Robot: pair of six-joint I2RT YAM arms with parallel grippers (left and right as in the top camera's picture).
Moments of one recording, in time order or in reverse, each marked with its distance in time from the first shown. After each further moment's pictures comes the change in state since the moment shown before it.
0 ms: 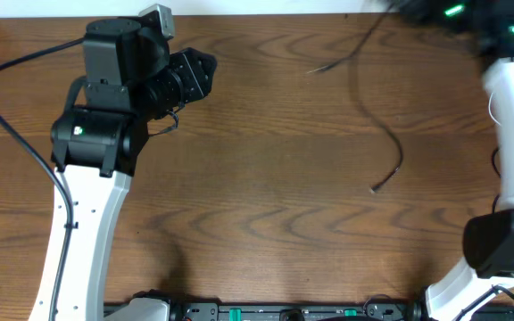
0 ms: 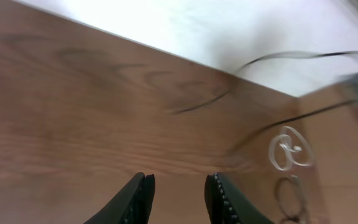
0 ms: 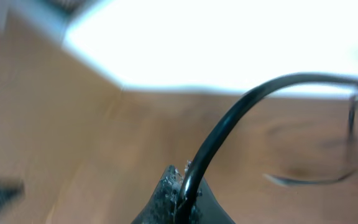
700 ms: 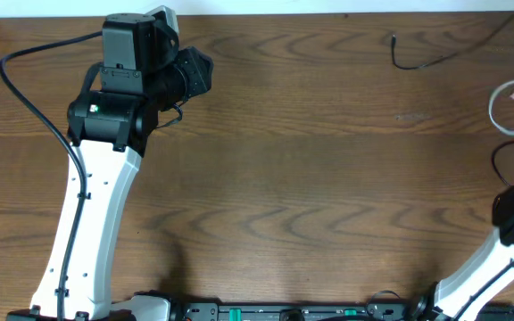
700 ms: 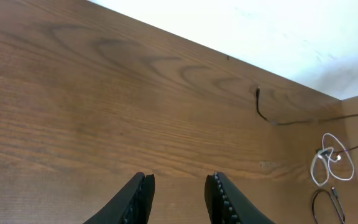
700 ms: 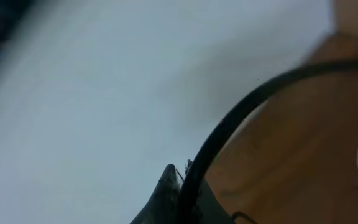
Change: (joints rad) left arm 0.000 0.083 0.000 -0.003 -0.073 0.017; right arm -0.360 0.244 0.090 0.195 0.661 0.281
